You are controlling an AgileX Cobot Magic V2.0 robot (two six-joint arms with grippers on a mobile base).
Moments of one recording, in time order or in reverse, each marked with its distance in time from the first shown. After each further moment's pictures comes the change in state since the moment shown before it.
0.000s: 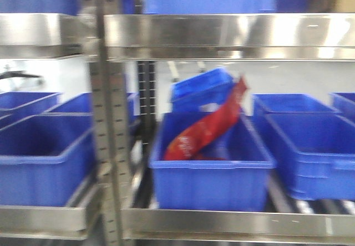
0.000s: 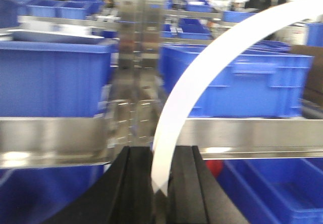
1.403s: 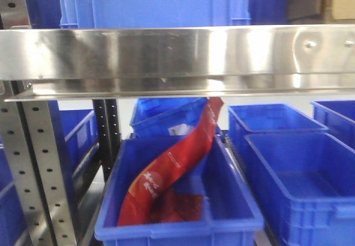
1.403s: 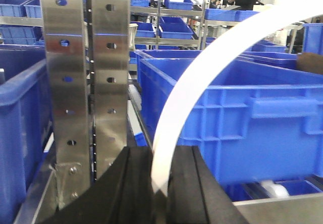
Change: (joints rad) left arm 0.000 0.000 0.000 0.000 0.000 0.000; right arm 0.000 0.000 0.000 -0.002 0.000 0.000
